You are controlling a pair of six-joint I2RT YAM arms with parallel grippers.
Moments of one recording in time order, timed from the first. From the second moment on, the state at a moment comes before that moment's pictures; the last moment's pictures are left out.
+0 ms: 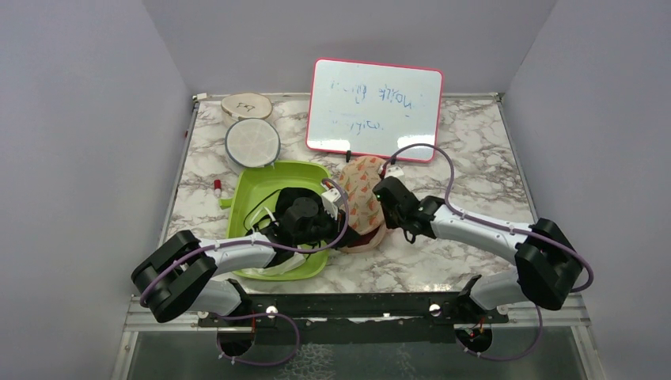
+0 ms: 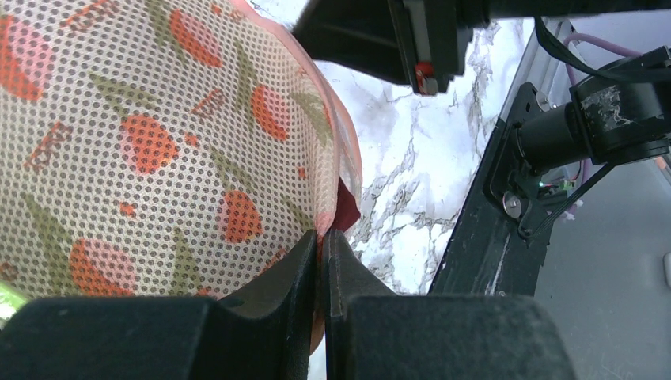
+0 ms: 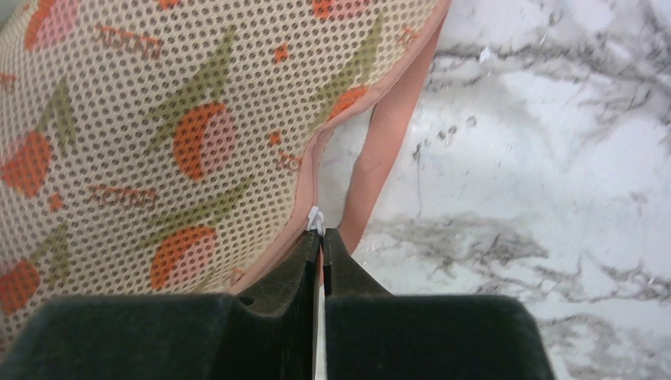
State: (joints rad) left arm -0.85 1.33 0.43 0.52 0.35 -0.46; right arm 0.83 1.39 0.82 -0.43 0.42 0.42
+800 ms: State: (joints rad) left arm -0.93 1.43 0.63 0.43 0.29 -0.40; right arm 0.78 1.22 0.64 -0.06 0.27 0.14
